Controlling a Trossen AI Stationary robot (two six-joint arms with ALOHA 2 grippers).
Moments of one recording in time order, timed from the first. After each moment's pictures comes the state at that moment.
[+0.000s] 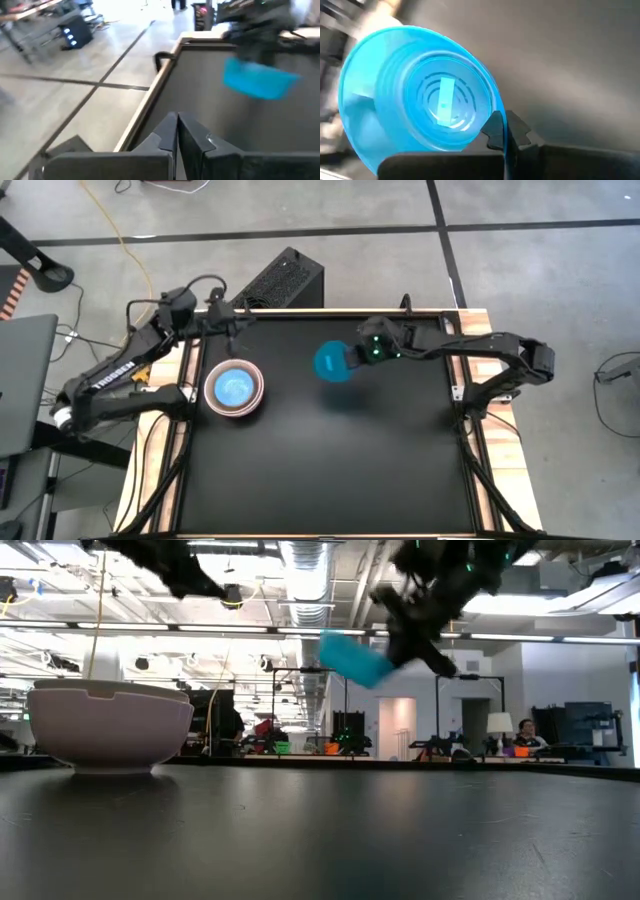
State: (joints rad) left arm 0.73 0.84 0.88 -0.28 0.27 0.28; right arm -0.32 1.40 1.02 -0.31 -0.06 0.84
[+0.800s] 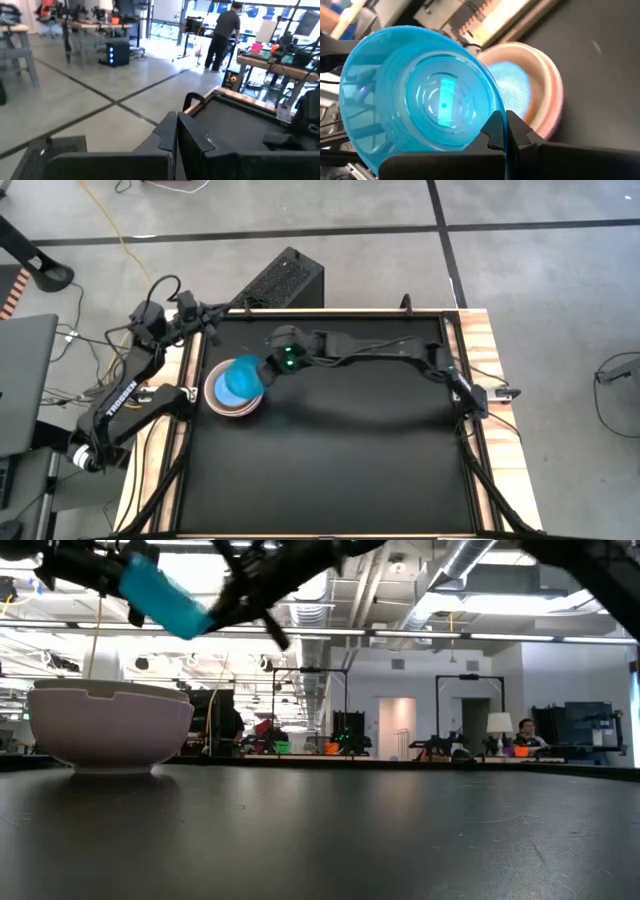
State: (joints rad) left arm 1.15 0.60 0.56 0.10 0.52 -0.12; right arm -0.12 2.18 2.06 -0.37 -0.08 0.69
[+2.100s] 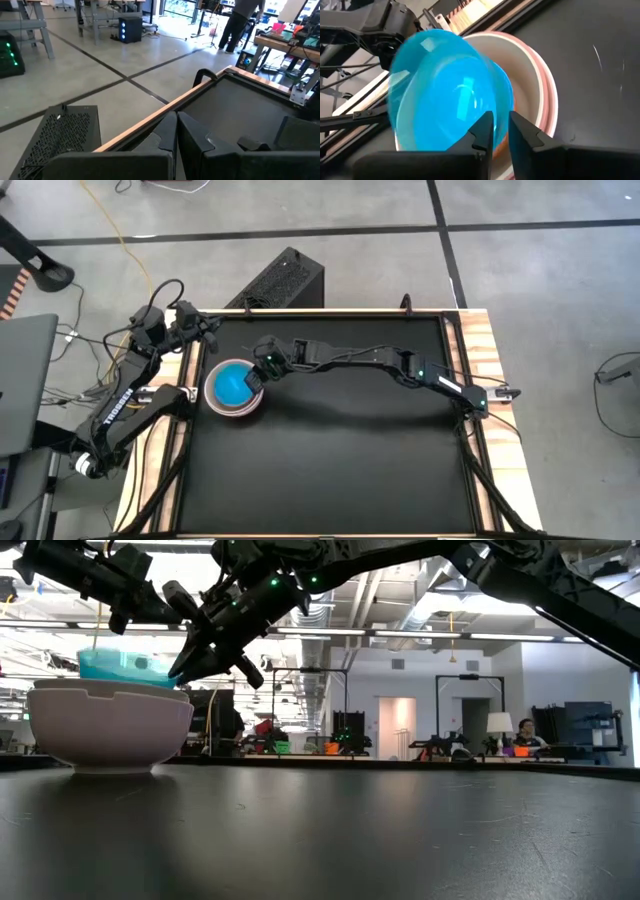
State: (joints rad) left arm 1.15 0.51 0.56 -0.15 0.45 -0.07; right arm -0.13 2.46 2.35 -0.45 -0.02 0.56
